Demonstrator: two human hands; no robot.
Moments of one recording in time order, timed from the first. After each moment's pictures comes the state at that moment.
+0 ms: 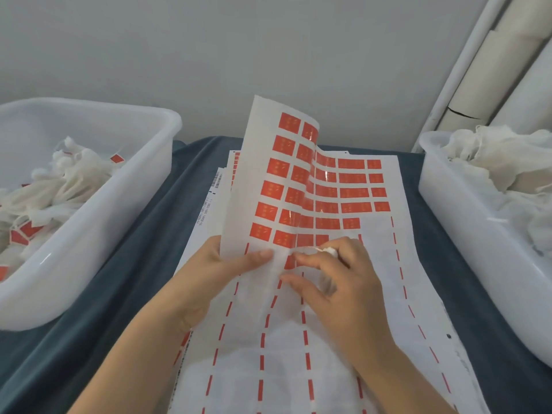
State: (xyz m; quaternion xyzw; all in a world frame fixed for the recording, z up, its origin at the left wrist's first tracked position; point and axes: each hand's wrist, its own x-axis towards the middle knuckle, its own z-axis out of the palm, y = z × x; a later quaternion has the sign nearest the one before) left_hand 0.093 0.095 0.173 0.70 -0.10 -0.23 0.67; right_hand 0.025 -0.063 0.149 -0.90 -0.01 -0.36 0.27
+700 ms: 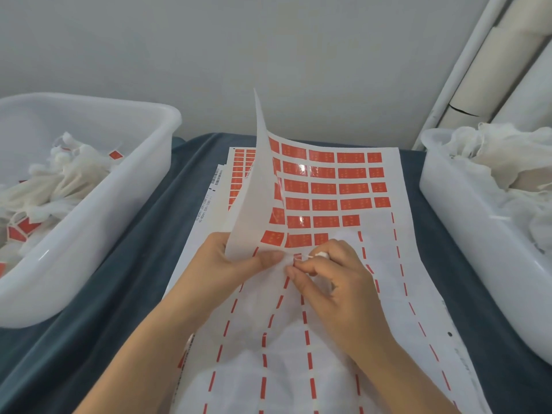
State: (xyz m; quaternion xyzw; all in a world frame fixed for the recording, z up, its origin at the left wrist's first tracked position) left_hand 0.089 0.089 0.171 0.75 -0.12 -0.12 0.64; right_hand 0.026 -0.064 0.147 -0.89 -0.03 -0.29 0.35
